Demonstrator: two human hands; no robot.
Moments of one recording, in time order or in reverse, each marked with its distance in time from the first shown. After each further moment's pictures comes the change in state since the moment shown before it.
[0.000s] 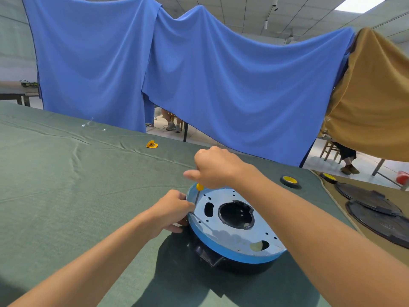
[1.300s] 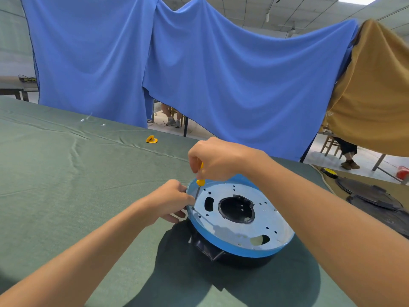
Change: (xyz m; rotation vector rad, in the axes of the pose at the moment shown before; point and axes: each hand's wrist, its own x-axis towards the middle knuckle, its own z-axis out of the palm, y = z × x) left_hand -0.002 0.008 -0.012 0.126 -0.030 0.026; right_hand -0.005 0.001 -0.018 0.011 -0.127 -0.188
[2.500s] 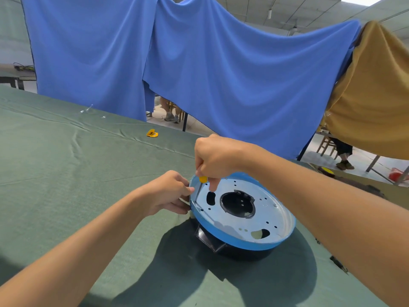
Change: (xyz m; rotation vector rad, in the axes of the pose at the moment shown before) left_hand -0.007 -0.002 -0.009 -0.212 -0.080 0.027; right_hand -0.002 -0.016 -0.002 -0.048 -0.098 0.060
